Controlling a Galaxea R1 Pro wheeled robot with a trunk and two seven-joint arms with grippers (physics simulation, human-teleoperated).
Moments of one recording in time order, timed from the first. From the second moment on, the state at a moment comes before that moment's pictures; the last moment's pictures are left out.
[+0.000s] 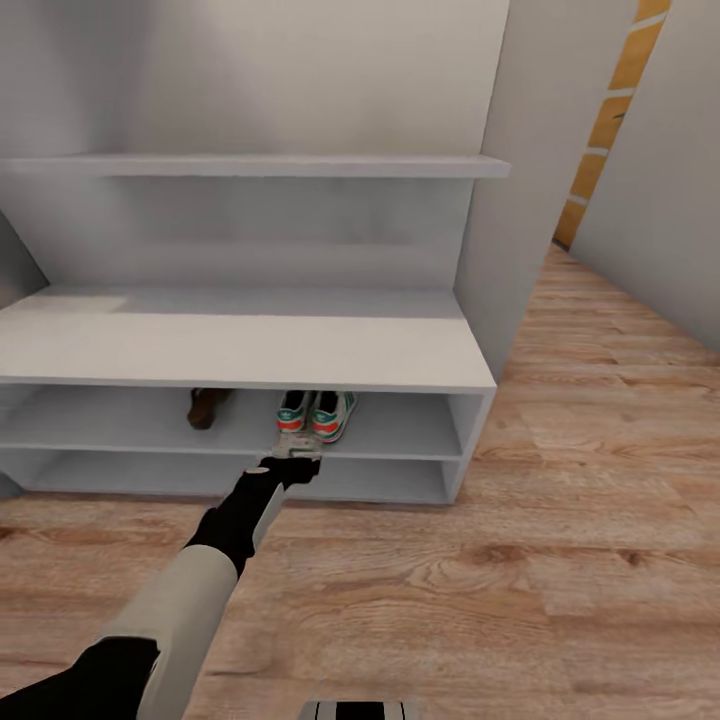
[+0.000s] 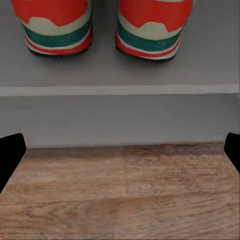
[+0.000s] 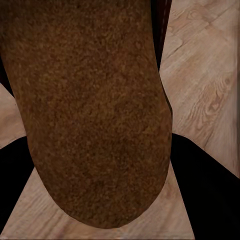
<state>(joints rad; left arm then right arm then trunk) -0.86 -0.15 0.01 -0.61 -0.07 0.34 0.02 -0.24 -0.25 -1.57 -0.84 0.47 -0.19 0.39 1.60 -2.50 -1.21</state>
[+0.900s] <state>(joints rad) -0.29 0.16 0.18 -0.77 -0.02 -0.04 -0.75 -0.24 -0.25 -1.52 -0.76 0.47 -0.19 0.39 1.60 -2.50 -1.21</state>
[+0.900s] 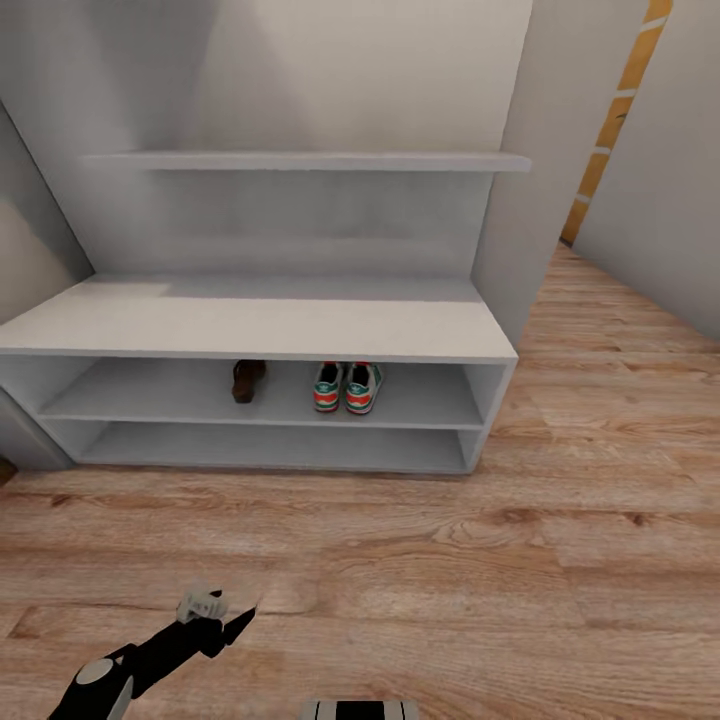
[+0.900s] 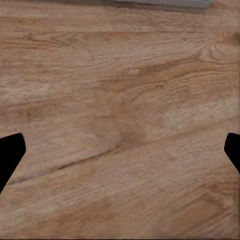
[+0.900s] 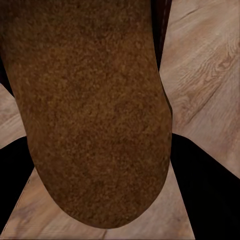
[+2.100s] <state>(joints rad) -0.29 0.16 0.27 -0.76 -0.01 -0.05 -0.77 -0.24 -0.25 -1.50 -0.75 0.47 -0.19 0.40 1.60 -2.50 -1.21</state>
